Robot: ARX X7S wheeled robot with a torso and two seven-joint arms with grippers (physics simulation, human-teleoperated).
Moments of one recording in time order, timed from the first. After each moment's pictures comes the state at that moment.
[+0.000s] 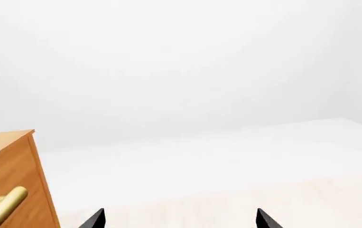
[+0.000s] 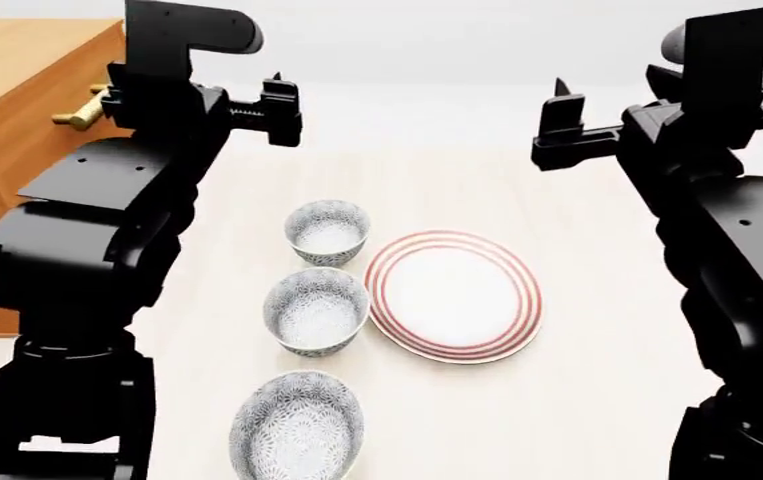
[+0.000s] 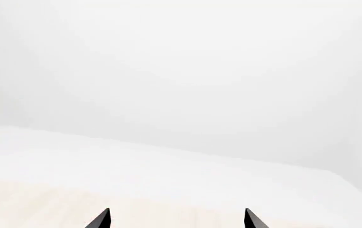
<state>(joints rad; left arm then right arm) -1.11 -0.17 0.17 -0.12 -0.23 -0.90 -0.02 0.97 0.31 -0.03 -0.29 0.23 1.11 -0.06</state>
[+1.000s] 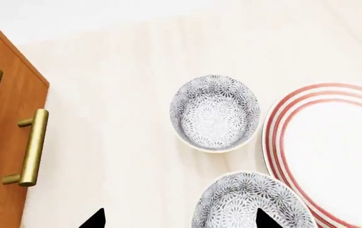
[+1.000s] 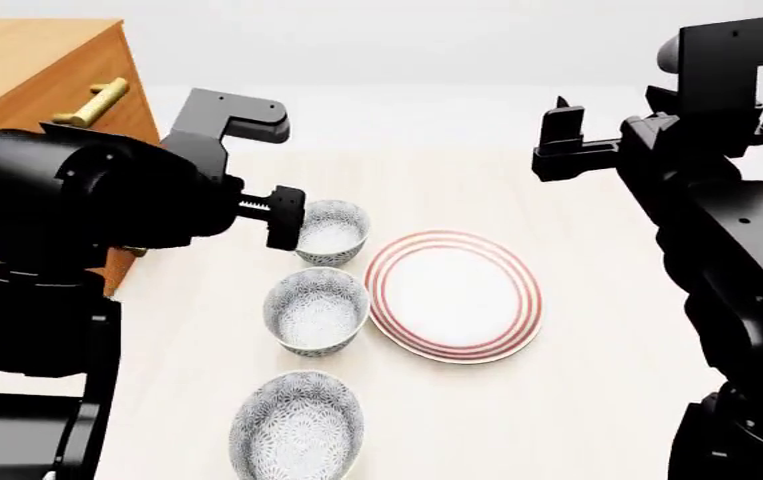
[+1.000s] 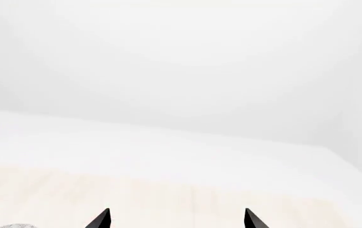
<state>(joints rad) -1.31 -0.23 0.29 -0.34 -0.56 -1.55 -0.16 0.99 0.30 -0.02 -0.30 0.25 1.24 -0.01</state>
